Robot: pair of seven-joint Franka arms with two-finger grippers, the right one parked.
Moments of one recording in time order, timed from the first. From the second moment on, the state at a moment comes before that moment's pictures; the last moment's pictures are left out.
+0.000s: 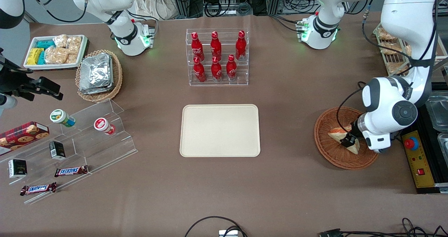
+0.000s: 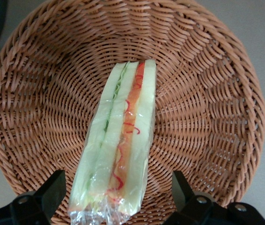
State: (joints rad) arm 0.01 0.39 -0.02 -1.97 0.03 2.25 -0.96
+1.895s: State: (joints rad) arm -0.12 0.23 -0.14 -1.48 0.04 1.59 -0.32
